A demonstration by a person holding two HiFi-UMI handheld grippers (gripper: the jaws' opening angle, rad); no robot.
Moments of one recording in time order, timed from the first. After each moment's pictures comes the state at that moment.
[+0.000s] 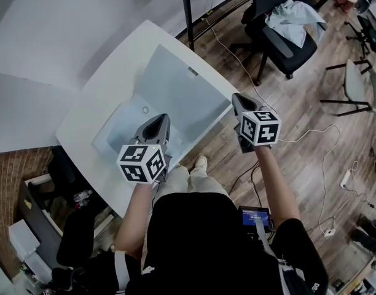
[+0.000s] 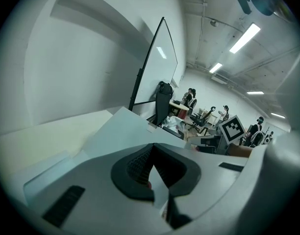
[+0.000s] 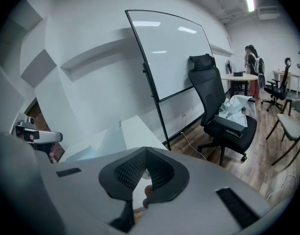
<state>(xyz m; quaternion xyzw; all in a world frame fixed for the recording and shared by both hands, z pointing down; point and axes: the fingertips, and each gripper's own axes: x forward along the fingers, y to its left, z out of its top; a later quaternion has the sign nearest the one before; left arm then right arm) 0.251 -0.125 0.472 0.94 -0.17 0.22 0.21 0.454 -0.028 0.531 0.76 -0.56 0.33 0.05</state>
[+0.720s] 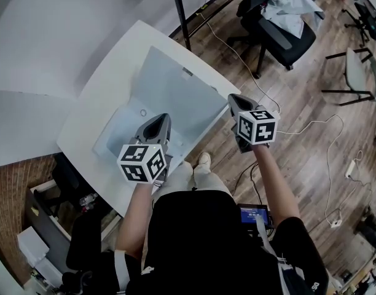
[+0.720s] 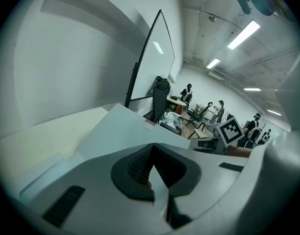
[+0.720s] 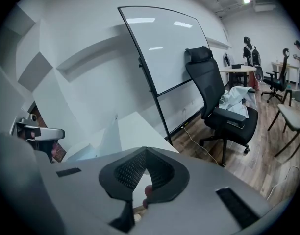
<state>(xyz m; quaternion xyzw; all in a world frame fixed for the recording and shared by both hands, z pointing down) 0.273 -0.126 0.484 0.94 -0.15 0.25 0.20 0.455 -0.027 0.557 0.75 -0.56 0.36 0.04</state>
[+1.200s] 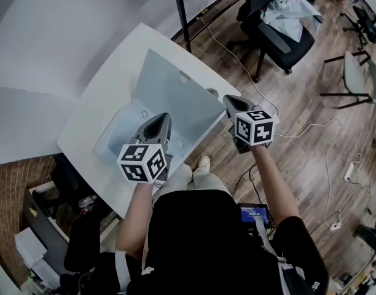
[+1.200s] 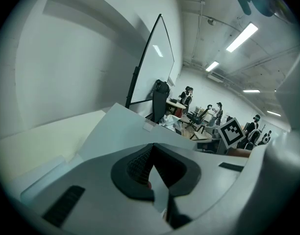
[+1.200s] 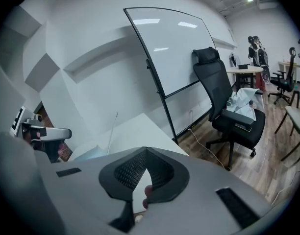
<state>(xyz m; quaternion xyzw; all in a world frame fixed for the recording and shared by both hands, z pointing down) 0.266 -0.125 0.473 0.94 -0.15 0.23 0.20 0.433 -0.039 0.541 0.73 -0.59 0.35 0.03</state>
